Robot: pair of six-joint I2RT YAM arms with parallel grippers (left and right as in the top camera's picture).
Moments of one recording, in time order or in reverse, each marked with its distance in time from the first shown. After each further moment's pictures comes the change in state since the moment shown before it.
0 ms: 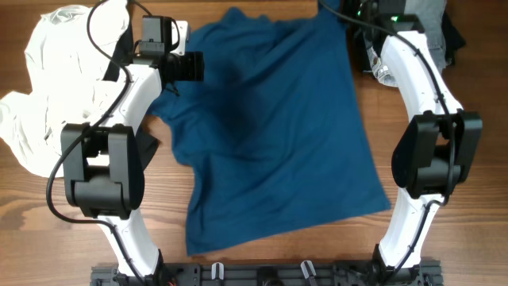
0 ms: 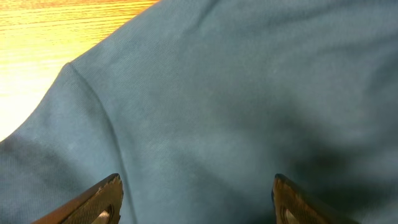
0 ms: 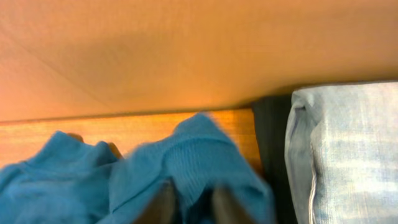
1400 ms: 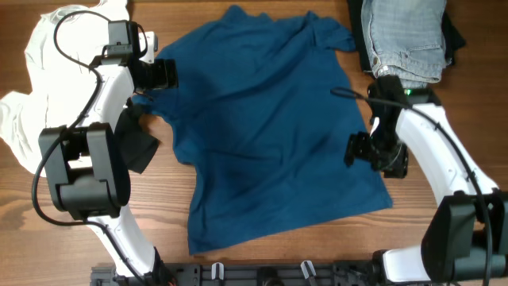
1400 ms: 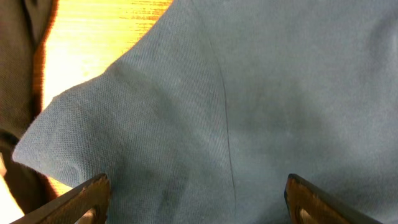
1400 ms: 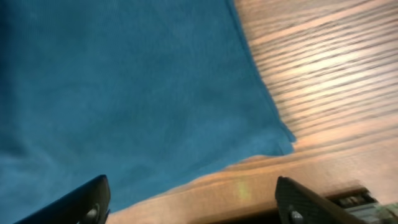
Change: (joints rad) left arm 0.145 0.000 0.000 -0.144 -0.011 0.007; right arm -0.001 -0.541 -0.803 -0.866 0.079 0.237
